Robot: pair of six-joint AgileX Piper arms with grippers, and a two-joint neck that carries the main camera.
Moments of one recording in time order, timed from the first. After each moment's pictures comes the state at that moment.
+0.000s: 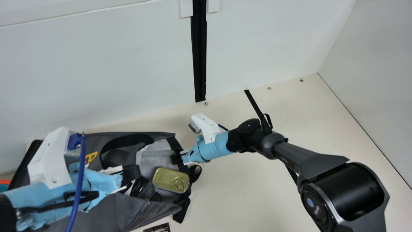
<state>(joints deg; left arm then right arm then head) -26.1 81.6 -78.7 -35.2 54.6 -1.7 7.0 113.3 -69.9 73.7 49.3 -63.7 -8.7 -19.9</state>
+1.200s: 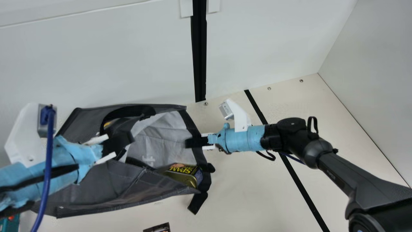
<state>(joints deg) -21.8 83.0 -84.0 -46.5 48.2 4.8 -3.9 97.9 -61.3 82.2 60.0 -55.3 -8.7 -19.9</state>
